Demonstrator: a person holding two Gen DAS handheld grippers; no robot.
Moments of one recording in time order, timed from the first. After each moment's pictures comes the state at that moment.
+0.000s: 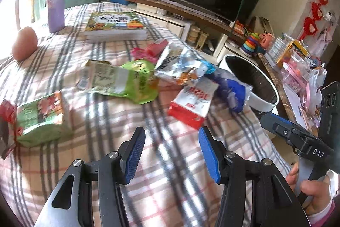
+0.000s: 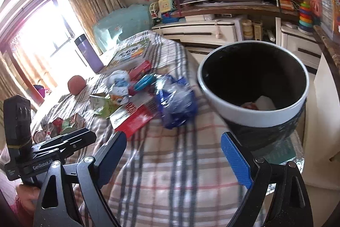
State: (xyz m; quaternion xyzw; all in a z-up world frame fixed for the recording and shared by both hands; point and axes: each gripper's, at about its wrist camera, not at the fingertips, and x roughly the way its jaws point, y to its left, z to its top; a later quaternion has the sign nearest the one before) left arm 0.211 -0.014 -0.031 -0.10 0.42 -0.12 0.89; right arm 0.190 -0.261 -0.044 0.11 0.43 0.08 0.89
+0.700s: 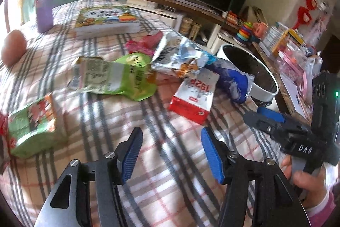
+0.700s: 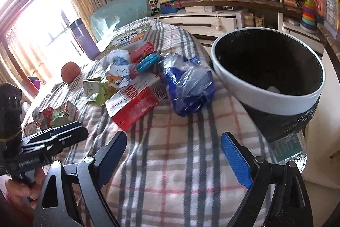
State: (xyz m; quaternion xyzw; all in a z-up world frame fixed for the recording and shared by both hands) left arm 0.236 -0.014 -0.042 -0.08 0.44 -0.16 0.88; right arm 0.199 -0.240 -0.069 0.09 0.46 0.07 0.88
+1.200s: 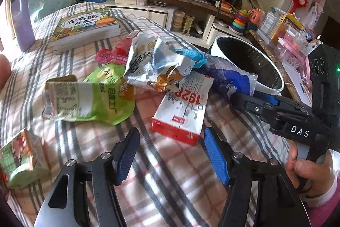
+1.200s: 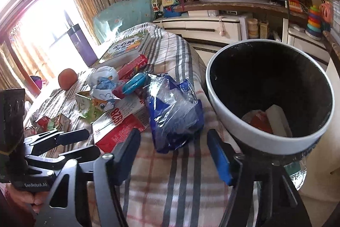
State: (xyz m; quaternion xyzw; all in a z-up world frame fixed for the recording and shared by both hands) left arm 0.278 -0.054 -0.051 -0.03 0.44 -0.17 0.88; right arm 0.236 -0.256 -0.074 0.08 0.45 0.09 0.88
